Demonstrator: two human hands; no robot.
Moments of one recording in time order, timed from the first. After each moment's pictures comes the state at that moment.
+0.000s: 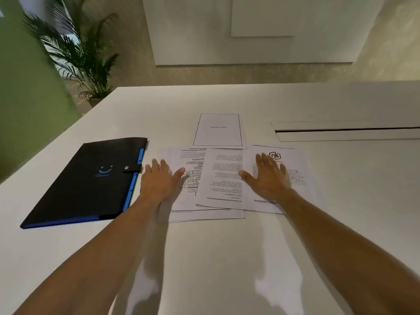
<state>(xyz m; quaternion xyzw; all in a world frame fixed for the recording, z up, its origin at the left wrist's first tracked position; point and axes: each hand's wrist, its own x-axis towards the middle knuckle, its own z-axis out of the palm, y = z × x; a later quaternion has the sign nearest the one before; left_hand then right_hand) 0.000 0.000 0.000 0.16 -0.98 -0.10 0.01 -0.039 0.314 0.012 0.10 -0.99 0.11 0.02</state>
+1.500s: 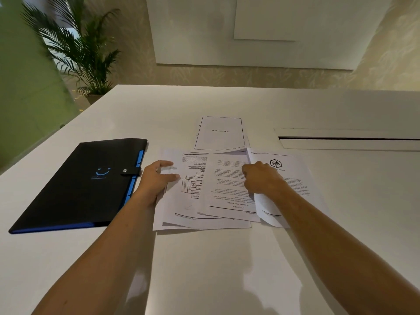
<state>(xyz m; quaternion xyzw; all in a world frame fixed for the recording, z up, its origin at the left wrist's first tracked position) -0.001 -0.008 0.020 0.17 -0.75 -0.63 0.07 -0.046 0.270 0.067 0.15 -0.99 0.00 -0.08</state>
